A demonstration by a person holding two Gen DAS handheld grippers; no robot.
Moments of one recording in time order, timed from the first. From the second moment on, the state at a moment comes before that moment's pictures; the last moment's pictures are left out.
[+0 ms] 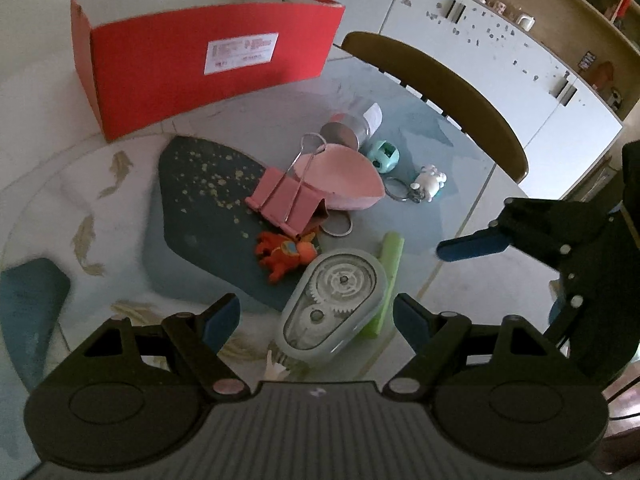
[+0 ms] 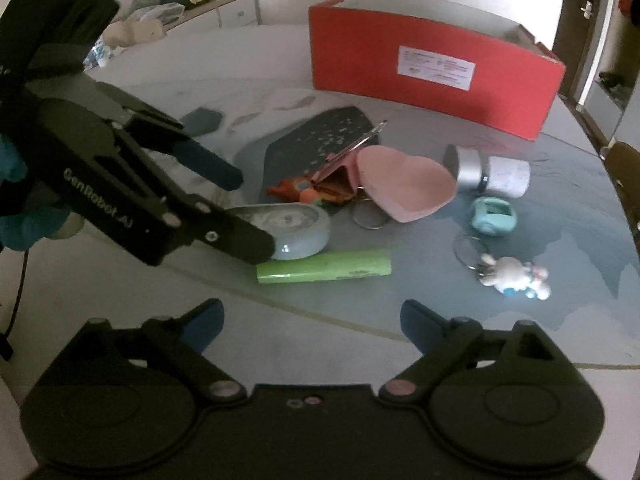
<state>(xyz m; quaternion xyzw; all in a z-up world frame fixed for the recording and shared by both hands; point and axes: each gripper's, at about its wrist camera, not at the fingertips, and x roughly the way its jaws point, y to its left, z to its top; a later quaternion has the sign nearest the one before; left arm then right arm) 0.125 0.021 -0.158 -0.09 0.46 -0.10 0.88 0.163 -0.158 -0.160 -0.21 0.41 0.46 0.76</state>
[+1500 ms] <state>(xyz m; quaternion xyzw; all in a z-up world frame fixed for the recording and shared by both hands) 0.123 0.015 -0.157 -0.12 0.46 -0.11 0.87 0.176 -0.179 -0.148 -0.19 0.40 0.44 0.78</state>
